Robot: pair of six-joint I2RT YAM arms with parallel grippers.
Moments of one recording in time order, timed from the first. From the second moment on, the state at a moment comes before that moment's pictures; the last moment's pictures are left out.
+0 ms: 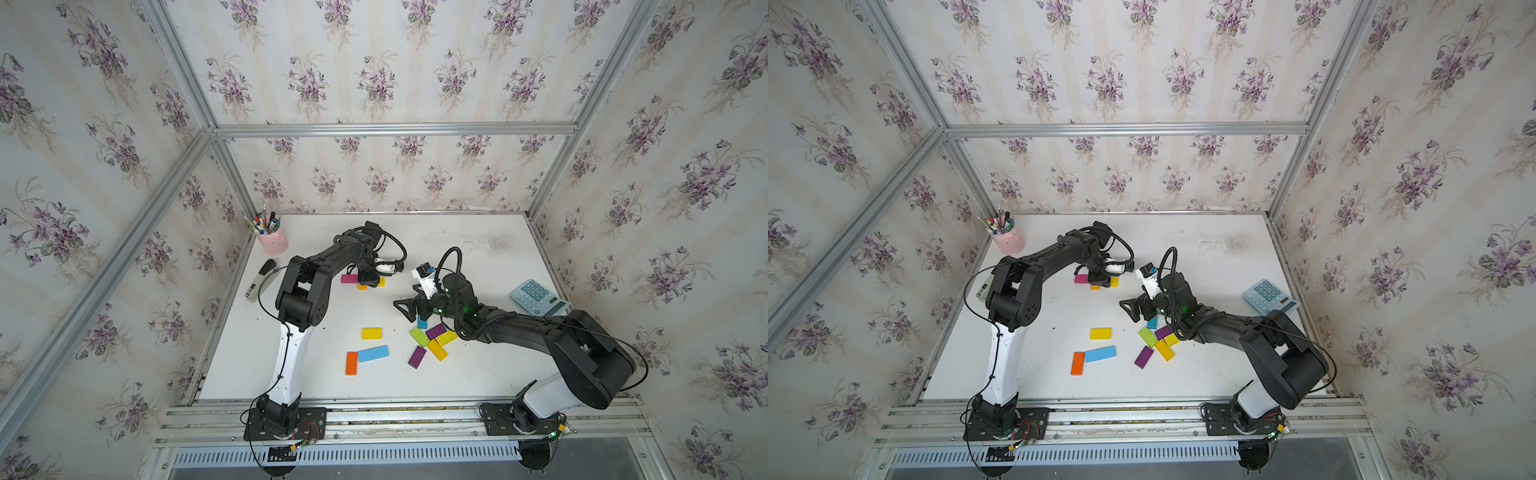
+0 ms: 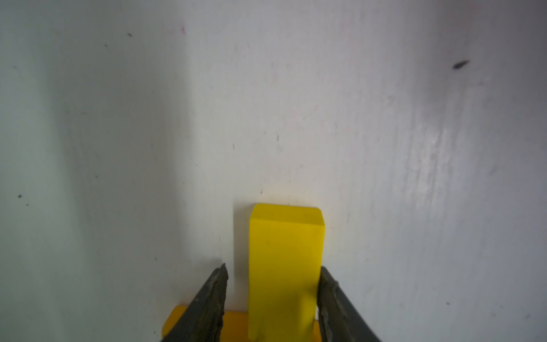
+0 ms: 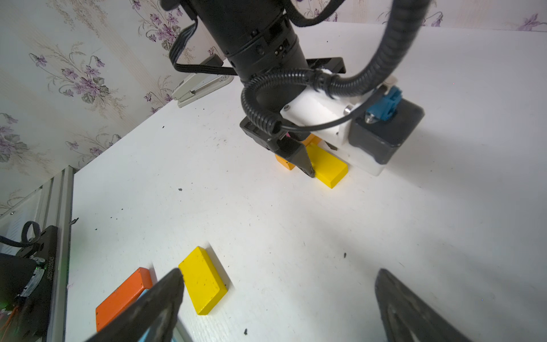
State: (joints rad) left arm -0.39 2.28 1.80 -0.90 0.12 1.15; right arm 0.66 1.53 0.62 0.45 -0.35 0.18
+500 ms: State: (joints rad) left arm -0.39 2.29 1.81 -0.90 0.12 1.14; right arm 0.66 1.53 0.62 0.45 -0.35 0.18
